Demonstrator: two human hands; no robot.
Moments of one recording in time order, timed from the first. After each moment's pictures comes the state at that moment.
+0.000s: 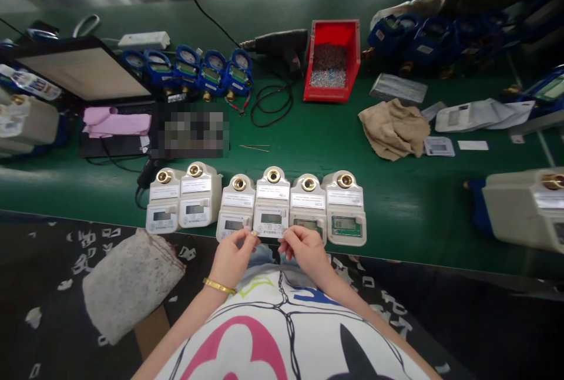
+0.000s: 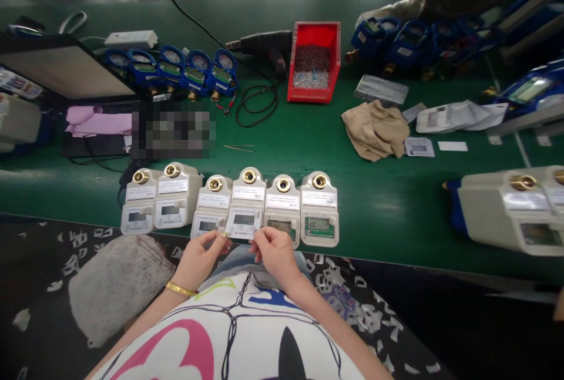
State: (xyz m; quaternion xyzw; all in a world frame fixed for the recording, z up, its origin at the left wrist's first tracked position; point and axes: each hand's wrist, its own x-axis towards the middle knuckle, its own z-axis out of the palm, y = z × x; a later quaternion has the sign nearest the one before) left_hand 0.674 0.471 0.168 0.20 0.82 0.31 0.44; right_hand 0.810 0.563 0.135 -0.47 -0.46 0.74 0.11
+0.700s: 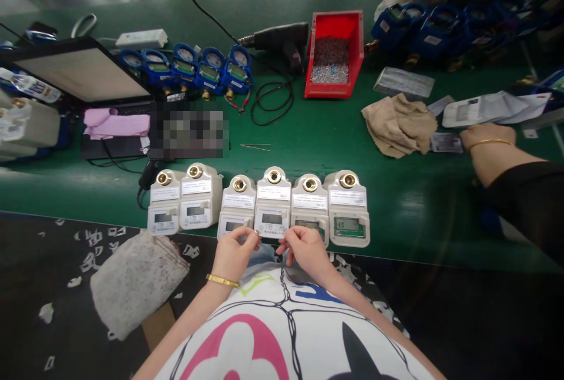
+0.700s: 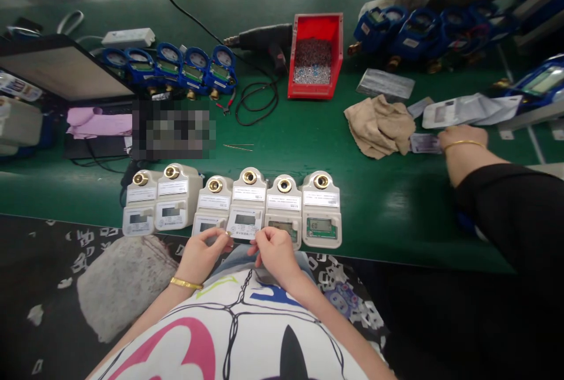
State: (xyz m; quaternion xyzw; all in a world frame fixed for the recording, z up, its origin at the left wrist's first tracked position) left_hand 0.671 0.474 0.157 0.16 0.83 0.31 0.44; right_hand 0.805 0.567 0.136 -0.50 -0.46 0.73 0.03
